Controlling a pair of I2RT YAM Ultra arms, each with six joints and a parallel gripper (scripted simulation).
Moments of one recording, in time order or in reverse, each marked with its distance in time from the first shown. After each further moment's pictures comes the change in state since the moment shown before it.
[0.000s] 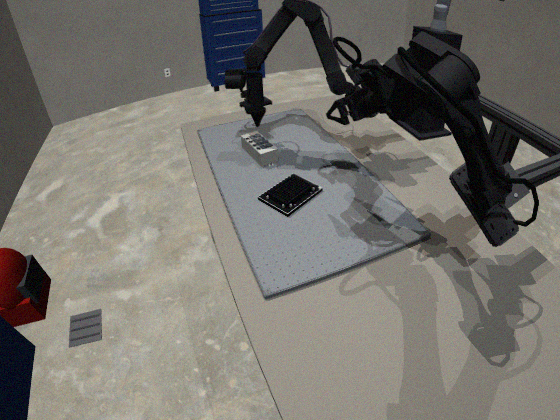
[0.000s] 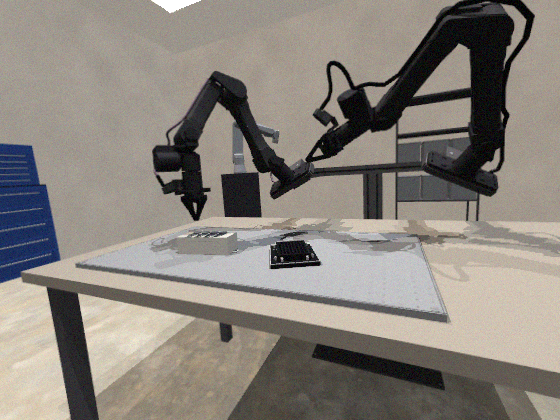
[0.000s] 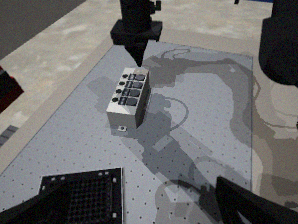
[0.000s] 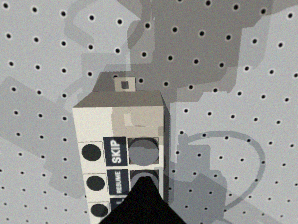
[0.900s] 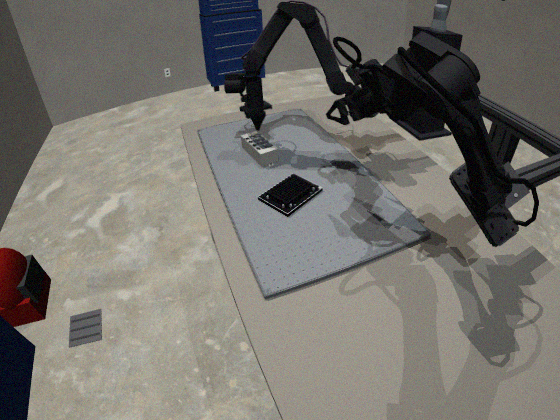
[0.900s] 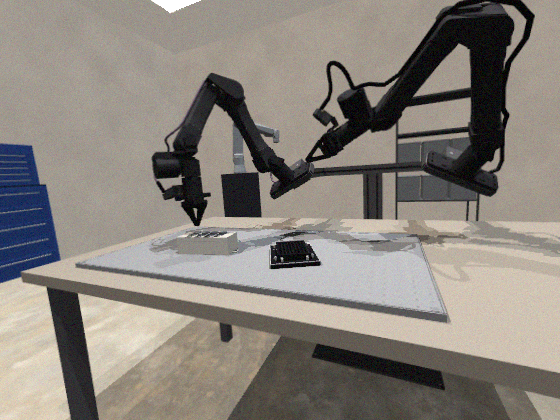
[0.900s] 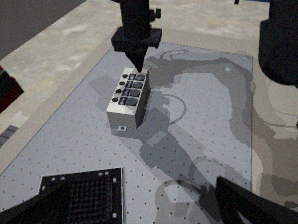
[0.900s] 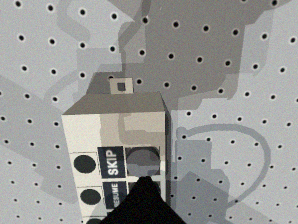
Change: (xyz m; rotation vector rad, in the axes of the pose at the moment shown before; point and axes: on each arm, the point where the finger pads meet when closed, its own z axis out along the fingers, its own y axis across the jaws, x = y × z) left arm 0.000 0.000 0.000 0.000 0.000 0.000; right arm 0.001 0.000 0.017 0.009 0.019 0.012
